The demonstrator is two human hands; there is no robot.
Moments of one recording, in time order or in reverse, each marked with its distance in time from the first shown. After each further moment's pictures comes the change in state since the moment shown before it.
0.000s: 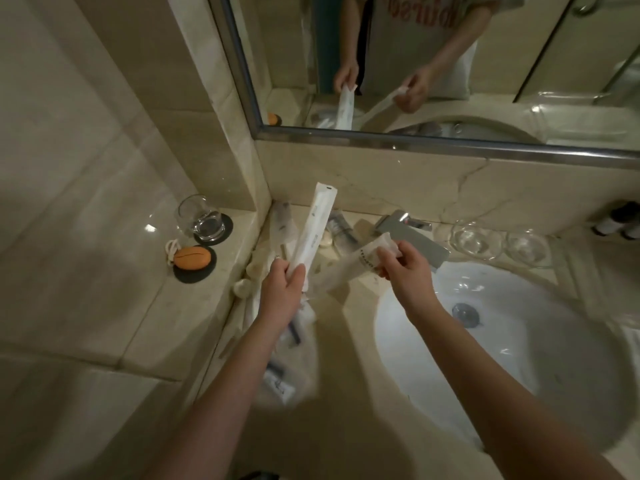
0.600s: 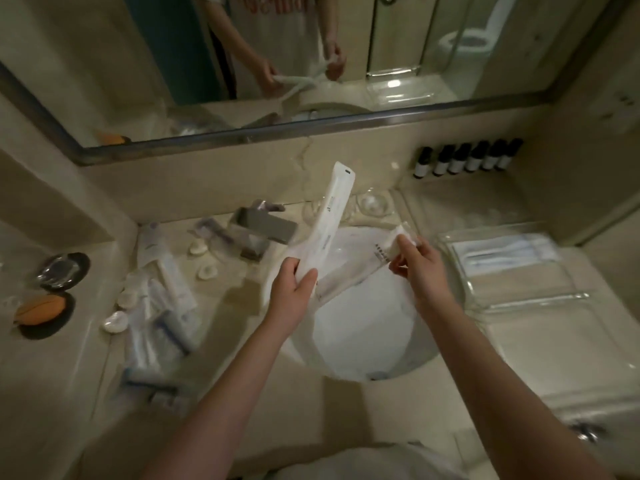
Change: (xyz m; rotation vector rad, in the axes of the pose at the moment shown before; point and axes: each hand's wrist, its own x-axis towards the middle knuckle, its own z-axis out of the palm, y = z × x) left_hand -0.109 0.090 0.159 -0.093 -0.395 0.218; right_hand -0.077 0.035 -0.218 0.271 0.416 0.060
